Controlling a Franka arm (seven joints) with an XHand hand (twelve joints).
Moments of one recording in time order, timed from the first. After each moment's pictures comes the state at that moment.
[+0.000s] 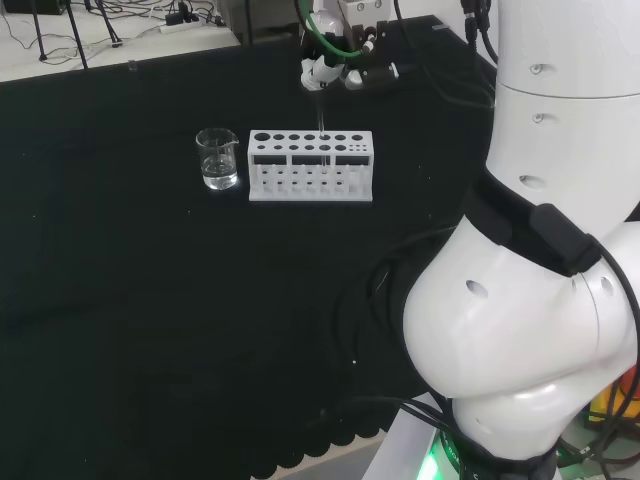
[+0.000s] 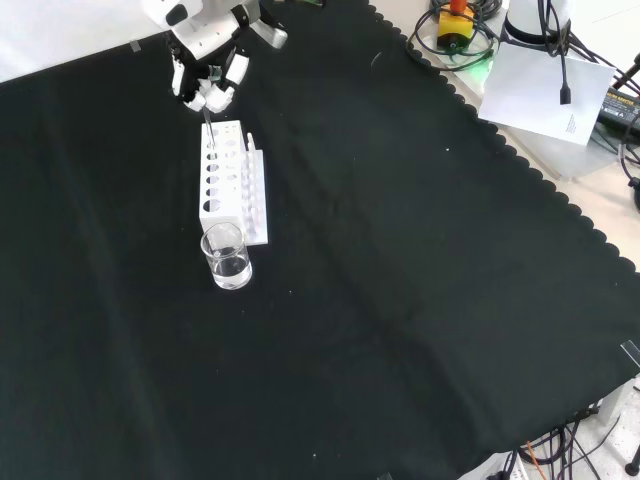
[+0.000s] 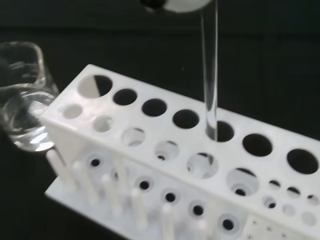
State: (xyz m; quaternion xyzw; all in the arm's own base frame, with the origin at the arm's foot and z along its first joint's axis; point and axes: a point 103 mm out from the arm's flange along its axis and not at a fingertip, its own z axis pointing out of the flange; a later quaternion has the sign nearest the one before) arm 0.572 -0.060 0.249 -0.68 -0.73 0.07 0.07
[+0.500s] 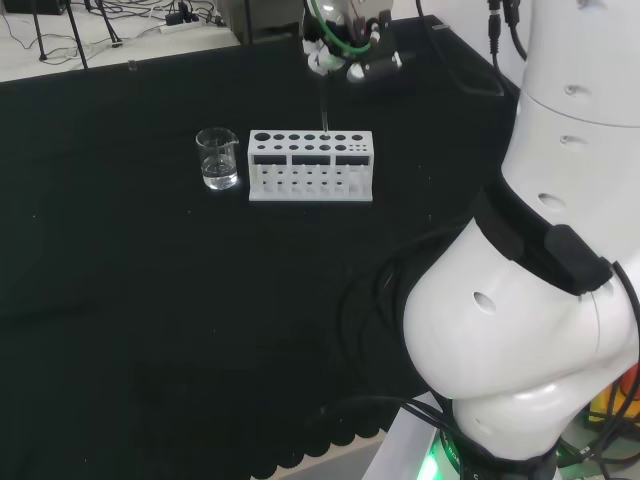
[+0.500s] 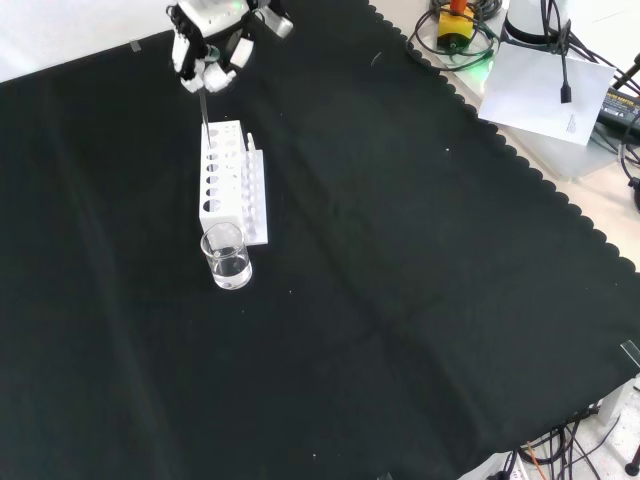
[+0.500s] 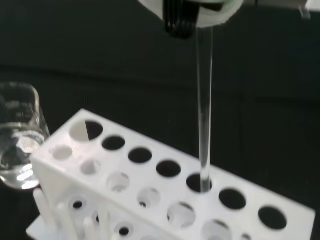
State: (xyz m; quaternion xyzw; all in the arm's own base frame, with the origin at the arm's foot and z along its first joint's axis) arm 0.564 -0.060 0.285 -0.67 -0.74 0.04 -0.01
